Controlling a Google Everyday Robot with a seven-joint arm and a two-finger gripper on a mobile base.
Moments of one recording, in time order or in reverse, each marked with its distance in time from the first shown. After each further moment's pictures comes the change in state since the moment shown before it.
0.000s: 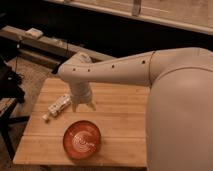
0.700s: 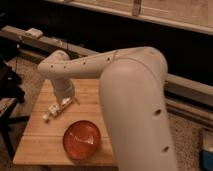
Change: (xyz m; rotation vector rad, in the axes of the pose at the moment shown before) arm -0.064 0.097 0.029 0.023 0.002 -0.058
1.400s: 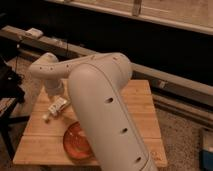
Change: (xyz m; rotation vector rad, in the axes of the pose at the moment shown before) arm -0.058 0.045 0.043 -0.008 -0.056 0.135
